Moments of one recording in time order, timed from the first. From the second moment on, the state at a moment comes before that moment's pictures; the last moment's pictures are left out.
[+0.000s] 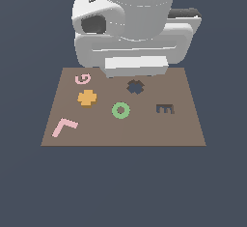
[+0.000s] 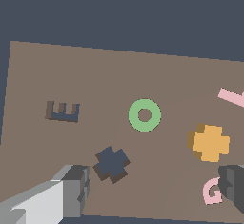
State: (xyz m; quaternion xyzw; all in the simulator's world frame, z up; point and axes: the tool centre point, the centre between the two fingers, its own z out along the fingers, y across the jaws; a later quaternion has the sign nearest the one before) arm 0.008 0.015 0.175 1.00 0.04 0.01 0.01
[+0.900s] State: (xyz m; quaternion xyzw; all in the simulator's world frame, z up) arm 0.002 -0.071 0.098 1.00 0.00 0.00 0.01
